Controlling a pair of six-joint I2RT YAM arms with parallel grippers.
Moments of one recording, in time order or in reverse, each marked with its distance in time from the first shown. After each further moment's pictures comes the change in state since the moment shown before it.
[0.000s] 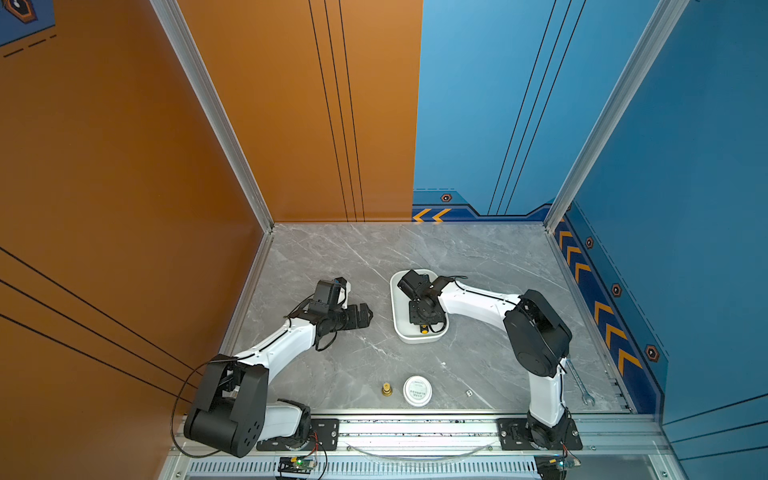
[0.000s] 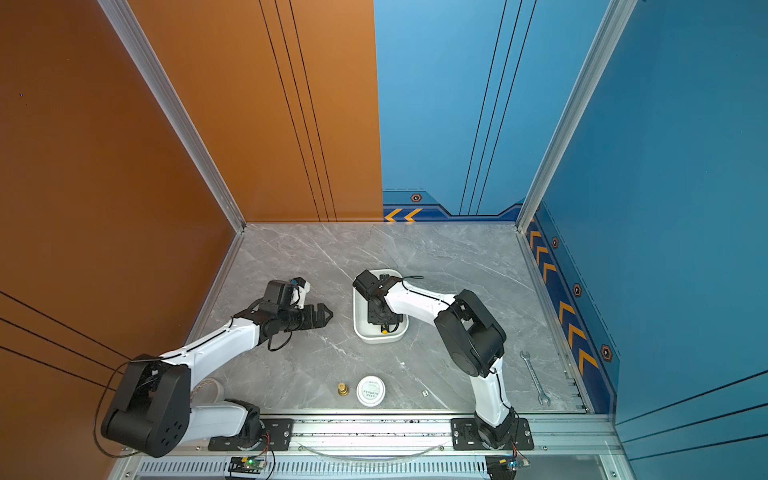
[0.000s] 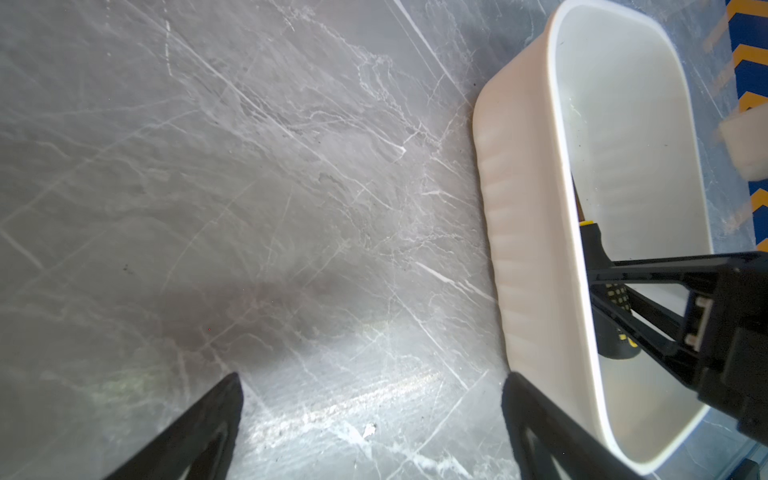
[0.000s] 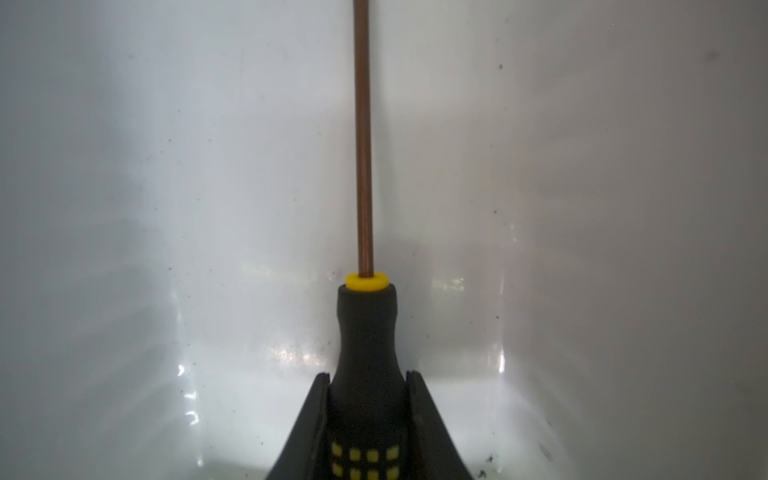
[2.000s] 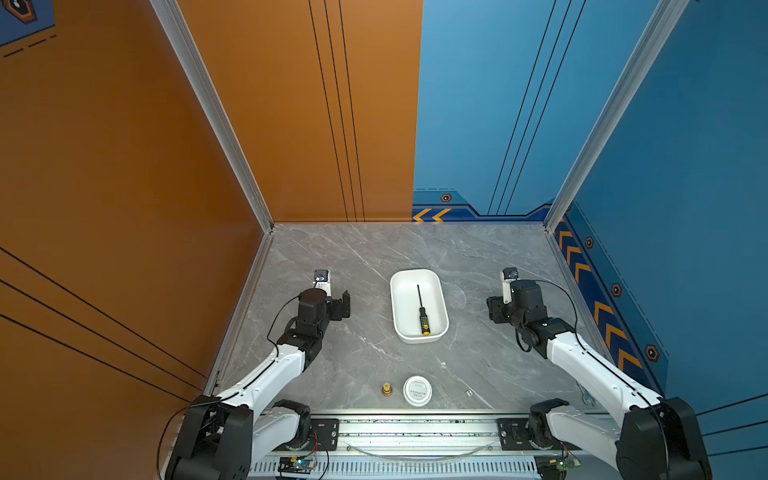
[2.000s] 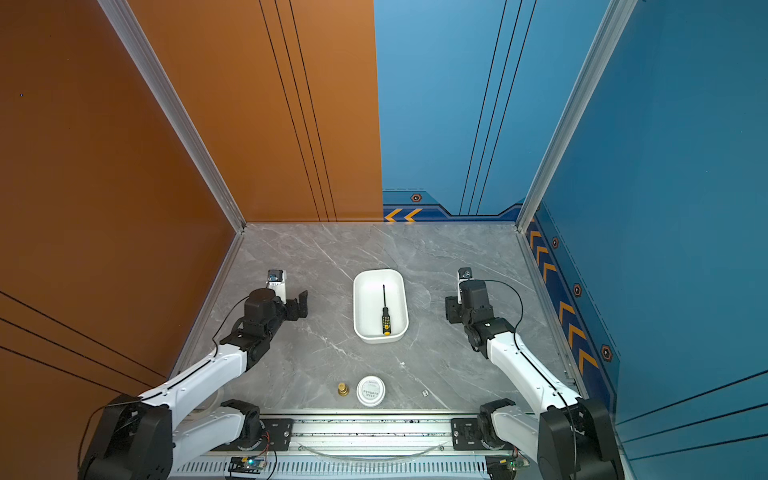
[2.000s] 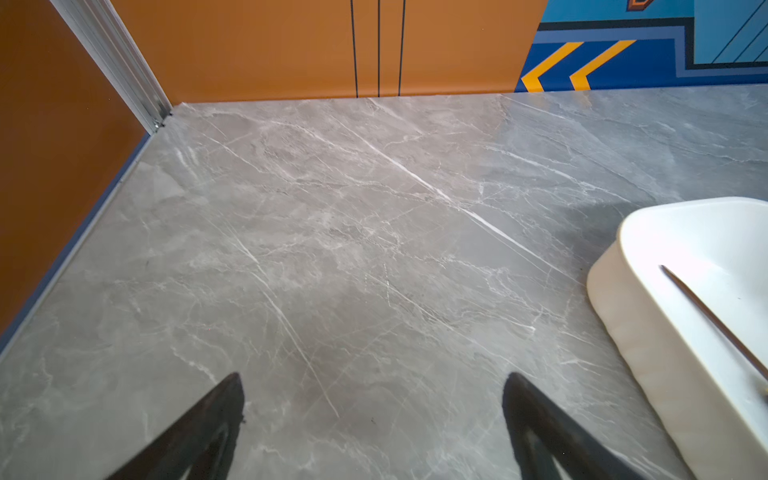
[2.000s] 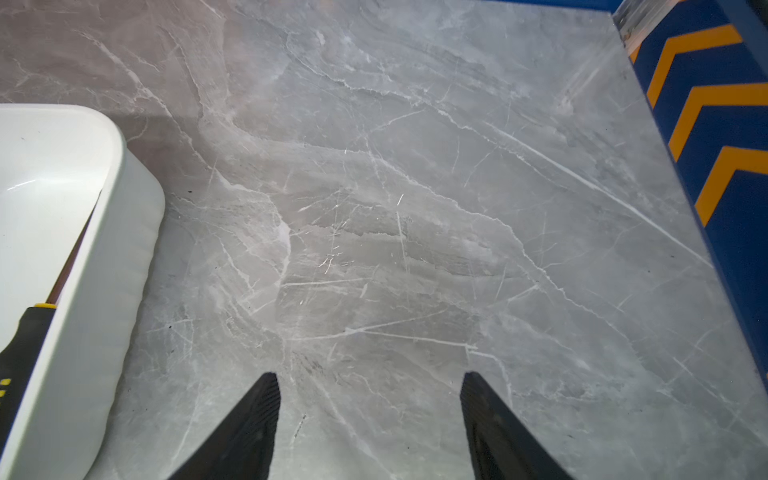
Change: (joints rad) left arm 0.045 -0.218 -0.204 0.462 -0.453 0.314; right arm -0.553 -0.884 -0.832 0.601 -0.004 -0.662
